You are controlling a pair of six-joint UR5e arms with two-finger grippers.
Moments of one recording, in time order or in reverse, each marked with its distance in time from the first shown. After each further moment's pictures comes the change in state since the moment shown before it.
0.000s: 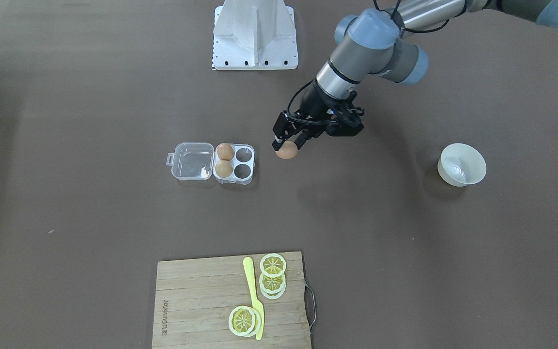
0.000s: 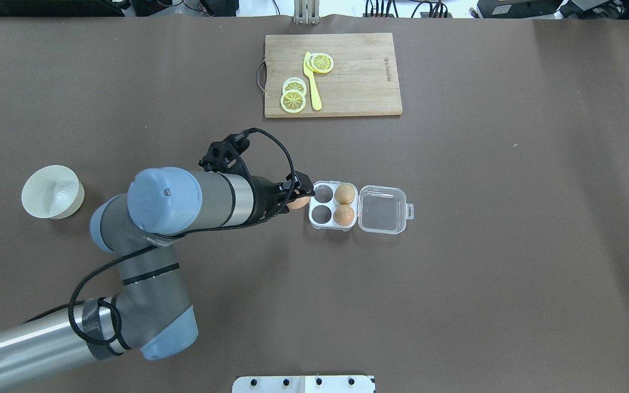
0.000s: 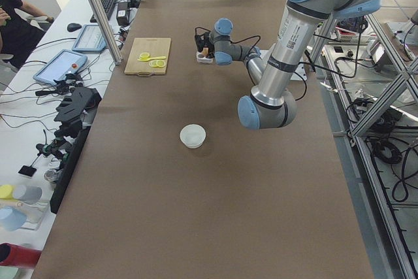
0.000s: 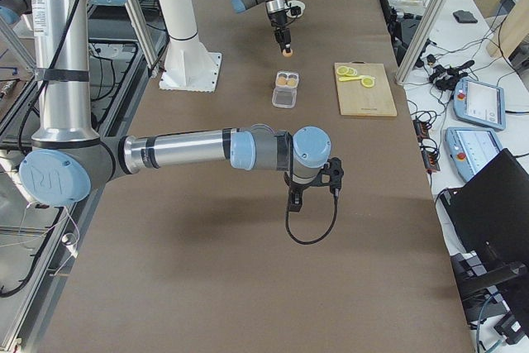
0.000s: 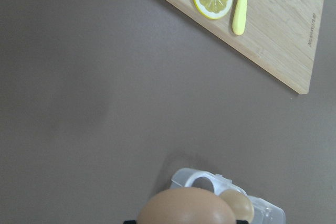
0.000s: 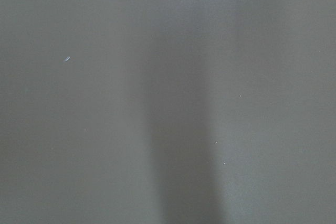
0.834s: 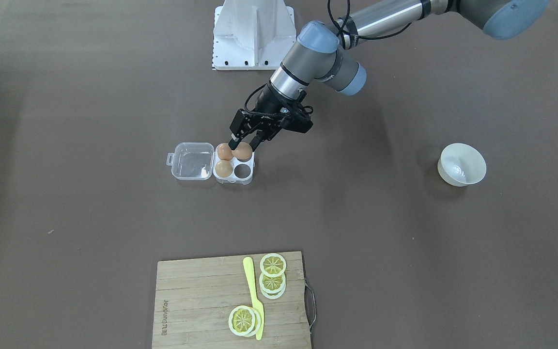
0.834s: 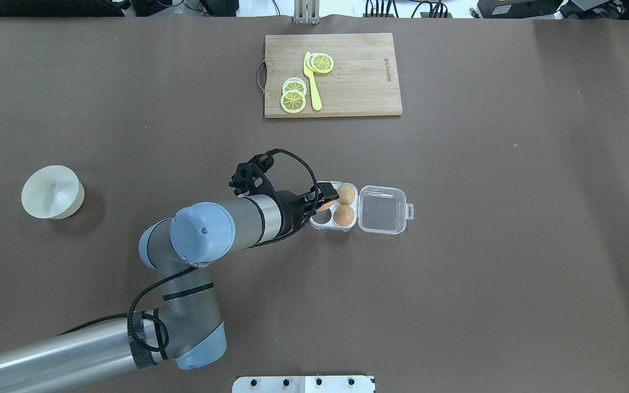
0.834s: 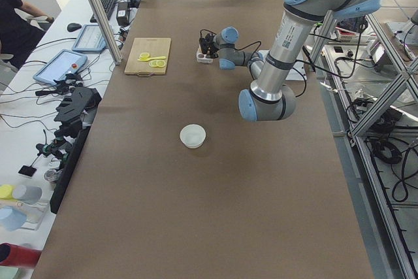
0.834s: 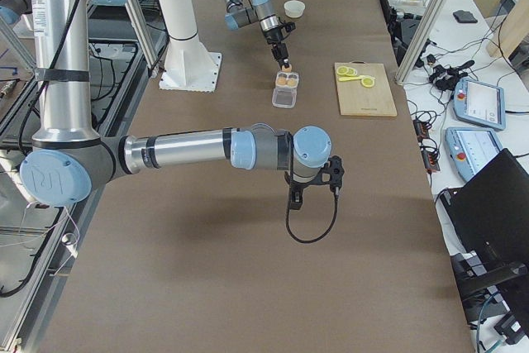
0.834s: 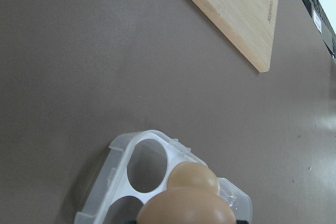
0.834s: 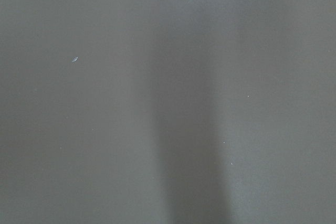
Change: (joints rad) left arm 0.052 -0.067 0.197 -0.226 0.140 -0.018; right arm 0.000 0.003 0.002 -0.003 0.017 0.000
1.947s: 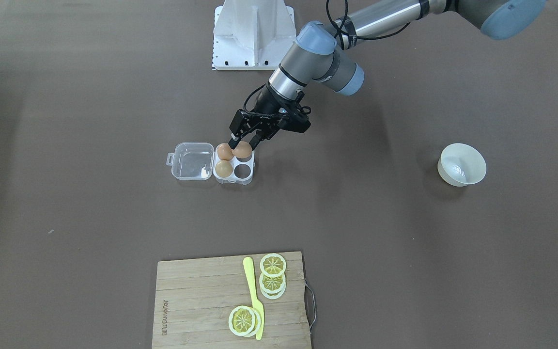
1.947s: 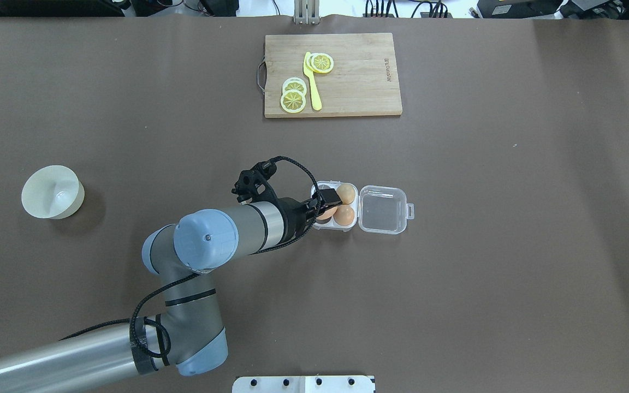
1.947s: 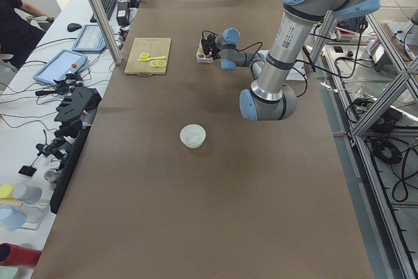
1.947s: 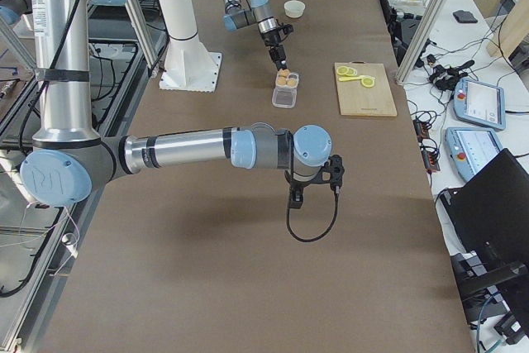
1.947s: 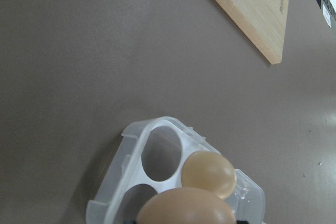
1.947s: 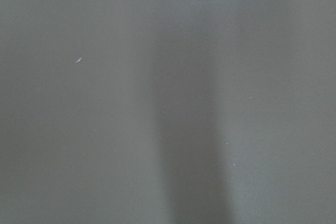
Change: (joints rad) left arm 0.016 0.001 -0.005 -0.004 -0.001 -0.020; right arm 0.000 0.001 0.005 -0.001 0.002 0.000
